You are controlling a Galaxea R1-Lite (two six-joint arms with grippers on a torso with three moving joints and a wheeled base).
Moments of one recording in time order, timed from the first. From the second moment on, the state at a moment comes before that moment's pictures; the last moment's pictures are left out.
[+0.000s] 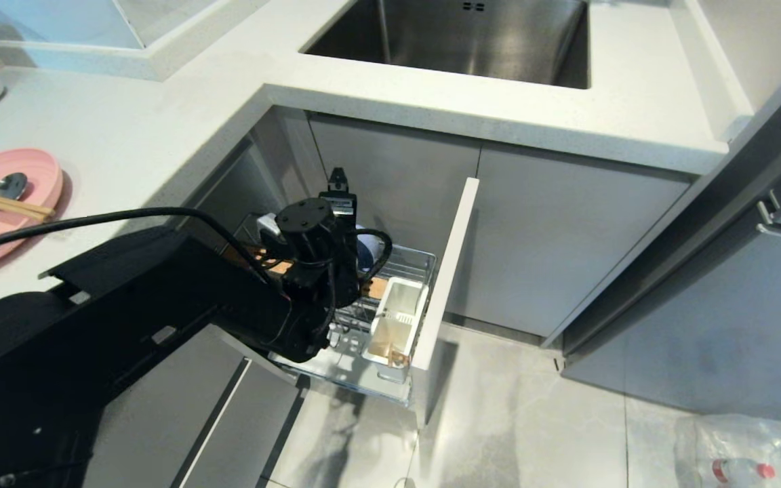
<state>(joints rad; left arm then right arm) -0.53 2.22 -1.27 -1.29 0.62 -1.17 0.00 0.00 0.00 0.00 -0.02 0.05</state>
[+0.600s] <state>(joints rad) -0.53 2.06 -1.15 -1.28 0.47 -0.97 0.00 0.00 0.00 0.00 -0.02 0.05</state>
